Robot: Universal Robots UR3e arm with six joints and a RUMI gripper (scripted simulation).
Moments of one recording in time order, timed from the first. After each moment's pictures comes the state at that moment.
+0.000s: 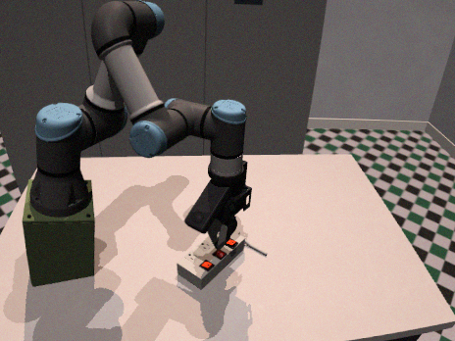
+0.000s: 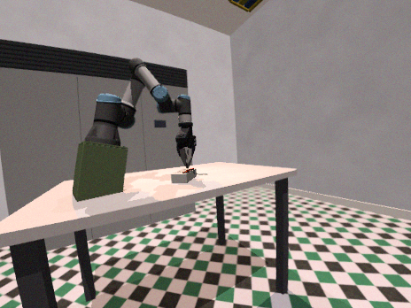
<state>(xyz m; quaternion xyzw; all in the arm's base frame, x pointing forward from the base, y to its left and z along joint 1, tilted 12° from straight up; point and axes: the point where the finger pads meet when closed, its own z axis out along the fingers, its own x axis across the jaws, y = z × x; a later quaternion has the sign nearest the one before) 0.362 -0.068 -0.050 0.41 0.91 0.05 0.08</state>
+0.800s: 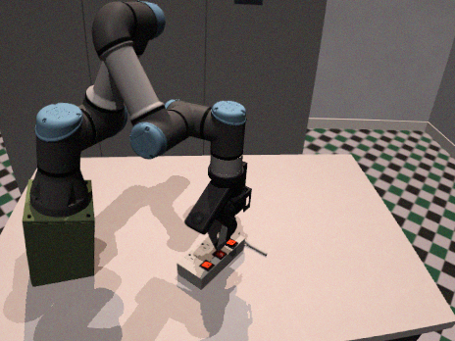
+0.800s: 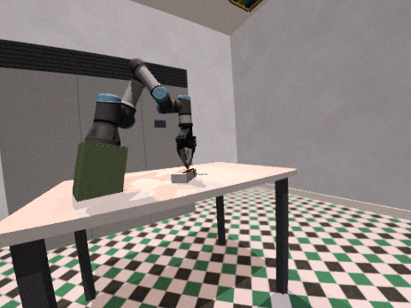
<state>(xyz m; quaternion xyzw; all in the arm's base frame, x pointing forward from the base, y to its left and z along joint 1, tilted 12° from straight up) 0.363 -0.068 -0.053 0.41 0.91 0.05 0.08</state>
